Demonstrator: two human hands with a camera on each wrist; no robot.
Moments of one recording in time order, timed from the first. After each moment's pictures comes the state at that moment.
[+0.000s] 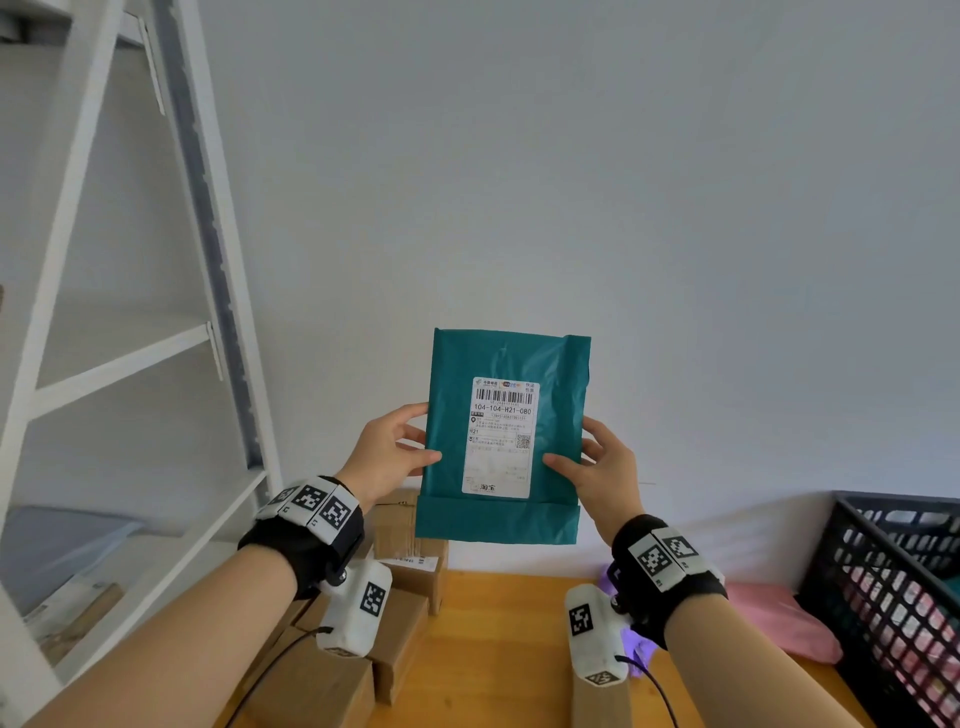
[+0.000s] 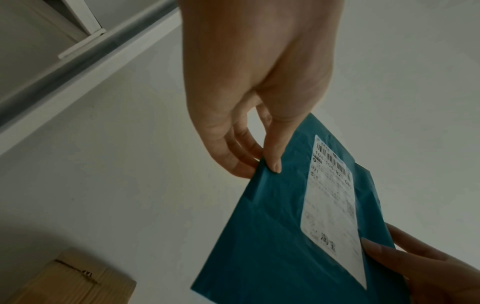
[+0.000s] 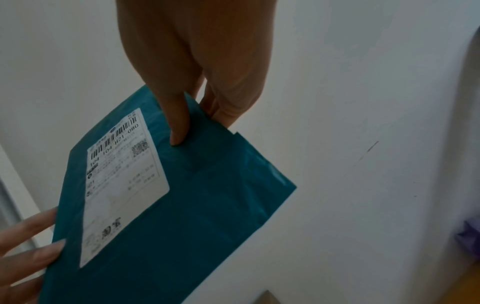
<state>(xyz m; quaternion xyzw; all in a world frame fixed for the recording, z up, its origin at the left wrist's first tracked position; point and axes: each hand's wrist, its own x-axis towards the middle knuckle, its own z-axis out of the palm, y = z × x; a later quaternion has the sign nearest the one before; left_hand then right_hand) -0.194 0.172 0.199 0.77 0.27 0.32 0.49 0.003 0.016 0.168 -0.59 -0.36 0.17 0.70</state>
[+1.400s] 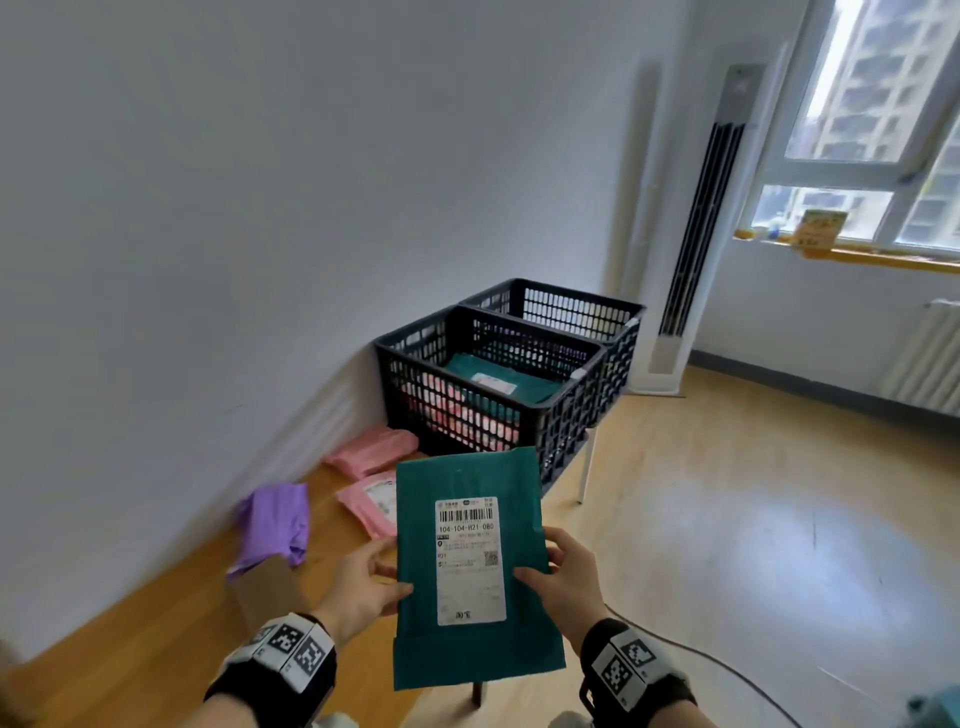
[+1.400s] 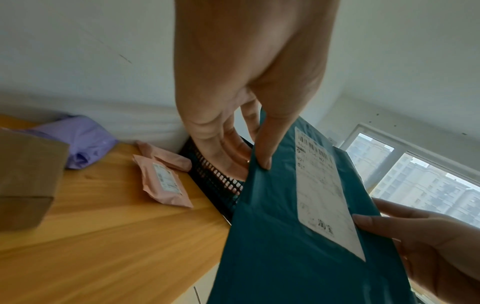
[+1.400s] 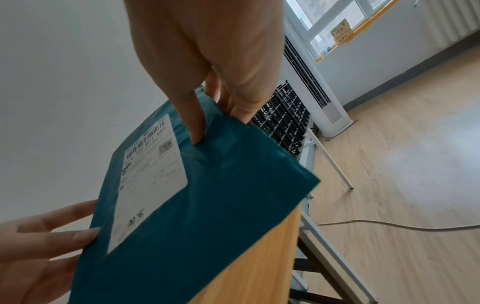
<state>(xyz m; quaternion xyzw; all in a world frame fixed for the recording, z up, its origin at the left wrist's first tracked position) -0.086 -0.140 0.015 0.78 0.06 -0.13 0.61 -0.108 -0.381 0.011 -0.78 0.09 -0.03 0.62</state>
